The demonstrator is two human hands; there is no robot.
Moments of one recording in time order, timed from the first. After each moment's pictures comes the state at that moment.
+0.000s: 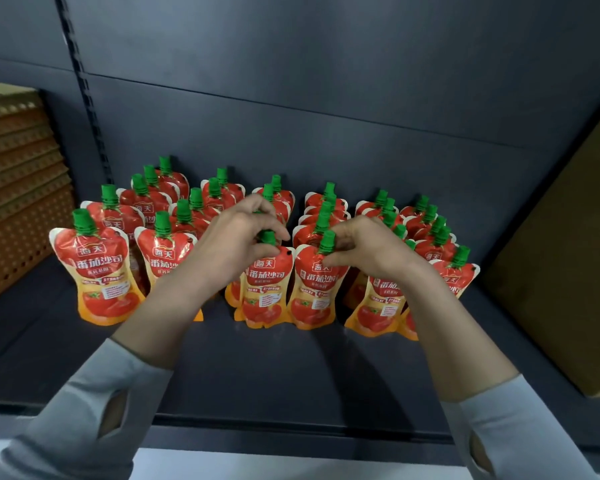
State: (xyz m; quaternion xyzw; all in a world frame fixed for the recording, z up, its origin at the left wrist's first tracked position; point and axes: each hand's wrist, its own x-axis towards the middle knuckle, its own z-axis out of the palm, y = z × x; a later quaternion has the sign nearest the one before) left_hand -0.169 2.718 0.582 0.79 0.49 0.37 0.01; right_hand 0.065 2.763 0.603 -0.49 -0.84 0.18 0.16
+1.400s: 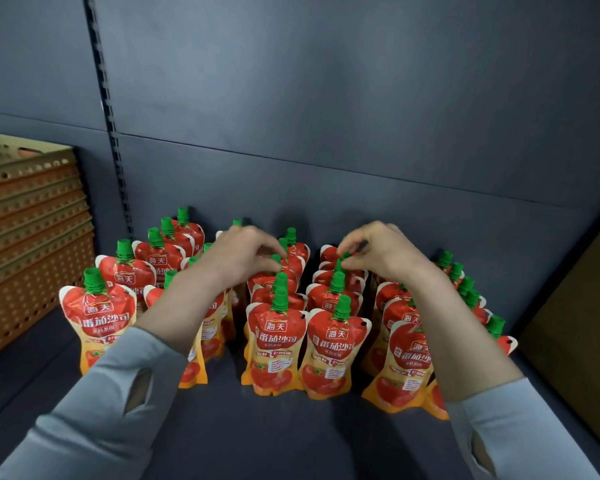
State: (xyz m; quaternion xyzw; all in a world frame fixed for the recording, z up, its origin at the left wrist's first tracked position) left_hand -0.190 2.780 0.619 0.76 0.60 0.26 0.06; right_hand 0.051 2.826 0.653 -0.52 -0.82 0.12 0.19
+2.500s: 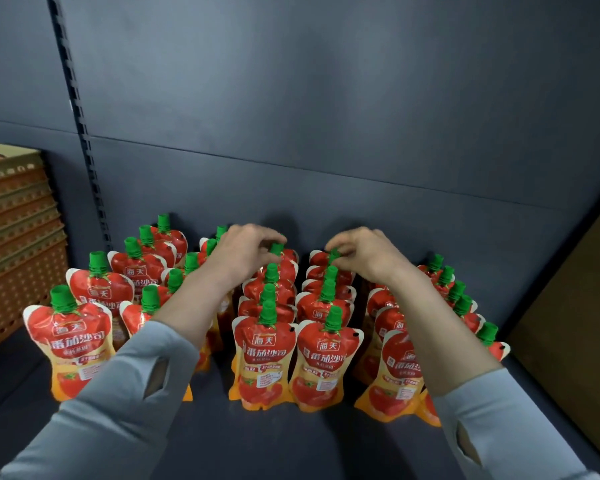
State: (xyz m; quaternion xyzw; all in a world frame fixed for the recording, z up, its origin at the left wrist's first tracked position) left_hand -0.178 2.820 0.612 0.73 0.60 0.32 0.05; right_hand 0.054 2.864 0.633 -0.54 -0.81 0.12 0.19
